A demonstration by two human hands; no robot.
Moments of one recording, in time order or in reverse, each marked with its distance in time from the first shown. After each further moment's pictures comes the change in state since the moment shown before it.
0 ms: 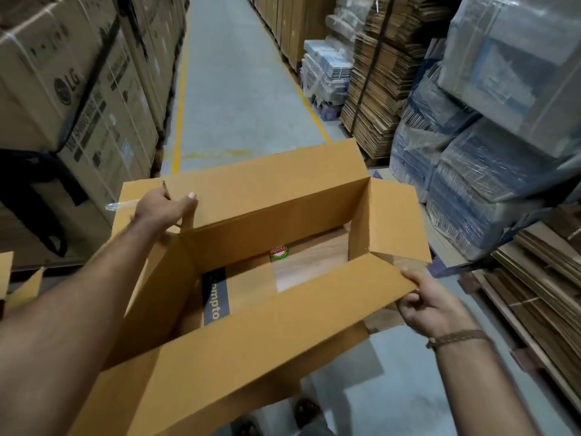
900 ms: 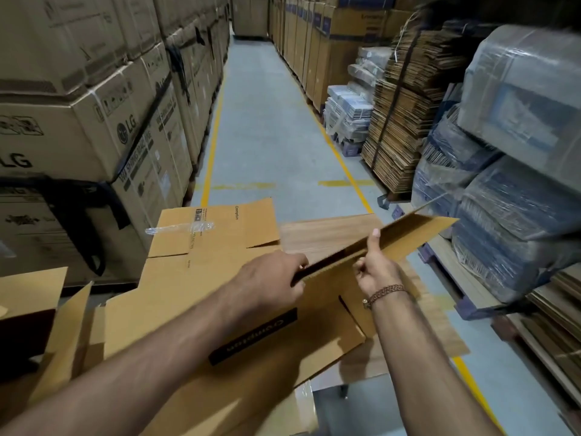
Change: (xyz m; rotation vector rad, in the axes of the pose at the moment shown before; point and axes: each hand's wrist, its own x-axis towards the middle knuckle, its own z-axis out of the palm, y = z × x) left_hand -0.166 0.062 0.037 0.619 -0.357 0.820; right_hand 0.001 0.023 0.144 0.047 -0.022 -0.361
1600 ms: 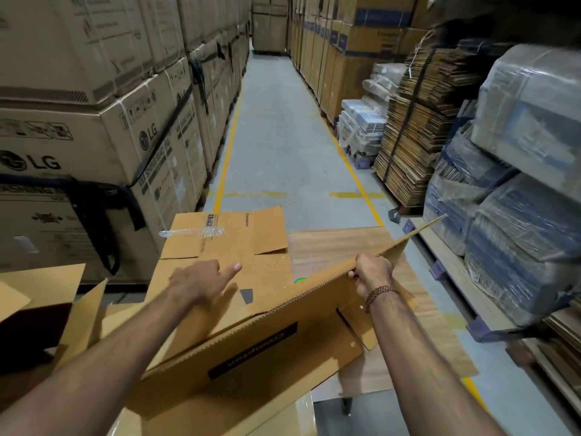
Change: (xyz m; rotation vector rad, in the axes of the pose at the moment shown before) left_hand -0.030 -0.127 0.015 0.006 -0.084 -0.607; right_hand 0.016 0.007 0.018 -0.411 -0.038 -0.110
